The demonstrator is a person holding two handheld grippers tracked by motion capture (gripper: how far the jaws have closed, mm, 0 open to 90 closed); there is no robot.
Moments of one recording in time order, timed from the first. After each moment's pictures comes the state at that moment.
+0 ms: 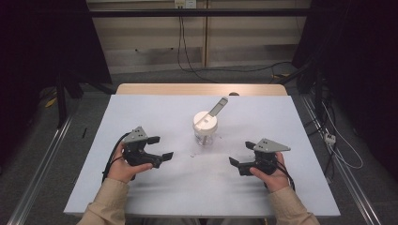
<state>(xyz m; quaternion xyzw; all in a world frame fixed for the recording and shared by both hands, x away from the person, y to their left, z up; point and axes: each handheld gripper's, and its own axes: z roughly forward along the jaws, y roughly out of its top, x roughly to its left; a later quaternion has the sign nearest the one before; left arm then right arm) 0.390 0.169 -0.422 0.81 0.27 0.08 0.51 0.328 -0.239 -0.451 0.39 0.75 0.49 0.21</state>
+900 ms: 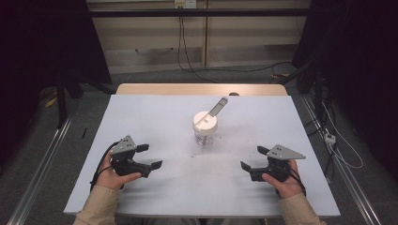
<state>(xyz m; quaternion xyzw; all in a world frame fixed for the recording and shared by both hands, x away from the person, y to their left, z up) 0.371 0.201 -0.433 0.82 0.28 0.10 0.49 0.305 -0.269 -0.453 0.40 0.74 0.48 0.23</state>
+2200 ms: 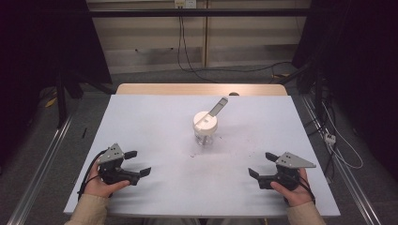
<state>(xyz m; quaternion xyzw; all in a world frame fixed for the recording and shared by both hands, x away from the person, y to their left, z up) 0.353 0.233 -0.444 0.82 0.30 0.11 0.48 0.281 -0.286 -0.456 0.41 0.74 0.48 0.23</state>
